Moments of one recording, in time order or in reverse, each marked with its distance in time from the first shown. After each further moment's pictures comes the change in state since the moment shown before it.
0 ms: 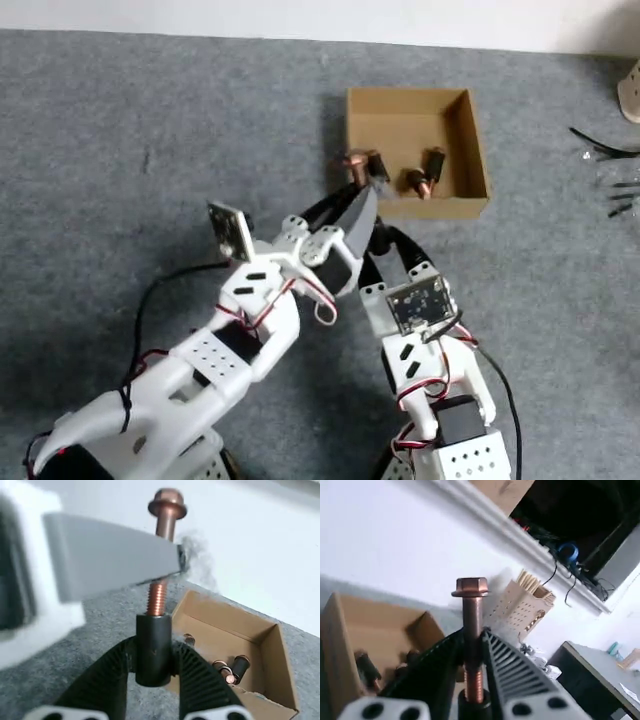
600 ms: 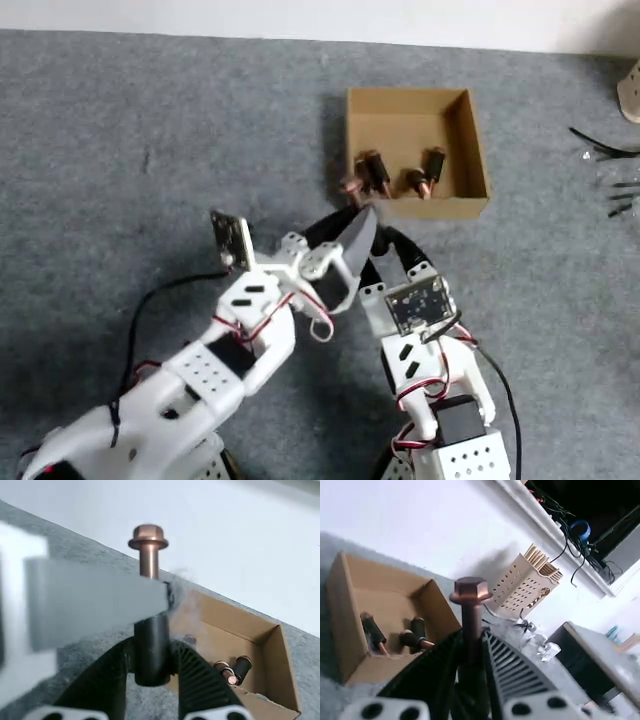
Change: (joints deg) left arm 1.3 -7.1 6.1 5.3 -3.3; right arm 1.7 0.1 0.0 0.1 0.2
